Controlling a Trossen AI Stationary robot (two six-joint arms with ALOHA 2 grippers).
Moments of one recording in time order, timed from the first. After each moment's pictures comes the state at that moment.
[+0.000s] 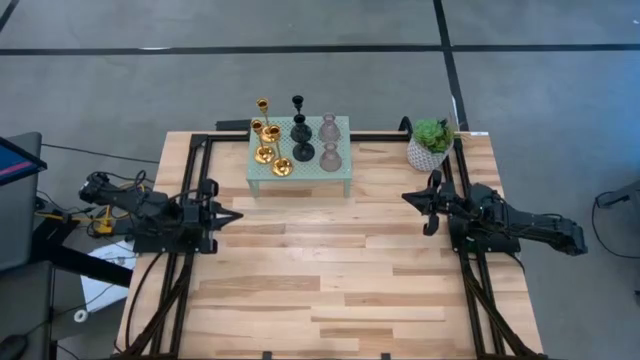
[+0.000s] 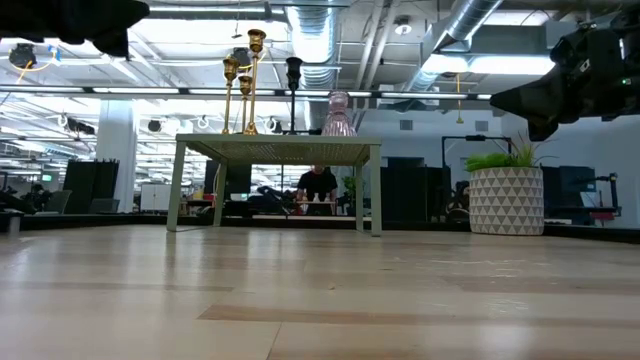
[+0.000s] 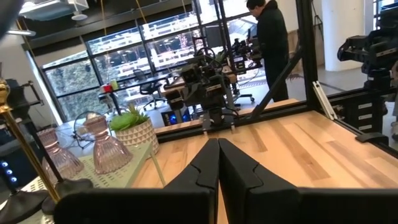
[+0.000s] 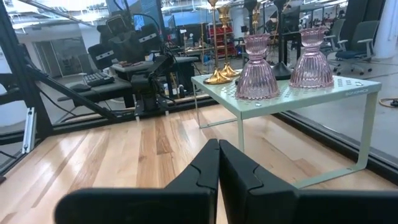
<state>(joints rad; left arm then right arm) -0.41 0.00 0.22 0.03 -0.43 0.32 -0.20 0.01 0.00 0.02 0.03 0.12</state>
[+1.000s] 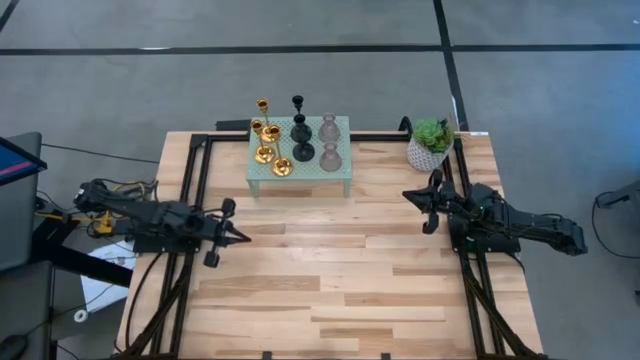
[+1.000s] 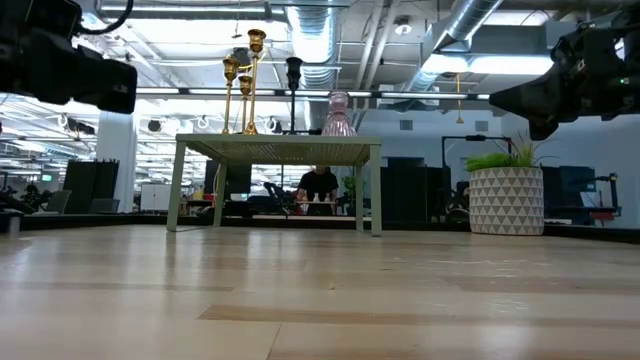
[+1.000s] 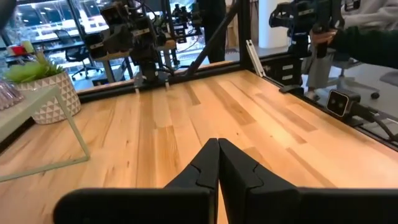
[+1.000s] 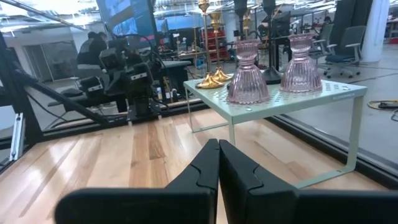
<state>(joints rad) -0.31 0.00 0.02 0.04 -0.09 0.17 -0.20 0.01 0.00 0.03 0.06 0.12</state>
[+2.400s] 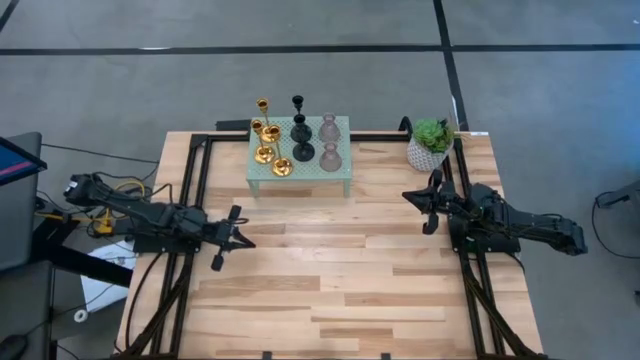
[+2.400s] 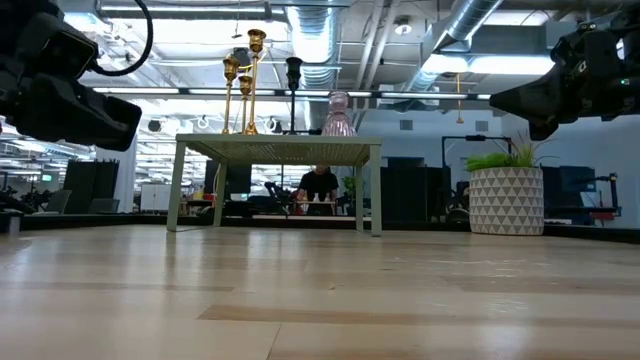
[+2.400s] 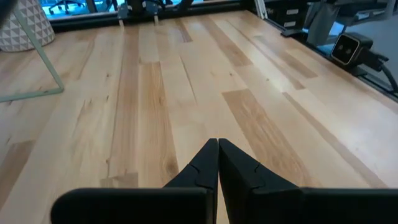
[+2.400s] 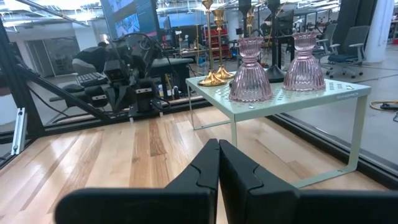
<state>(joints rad) -0.31 0.23 0.01 0.05 -0.08 0.07 -0.20 0.01 0.00 0.02 0.05 0.11</state>
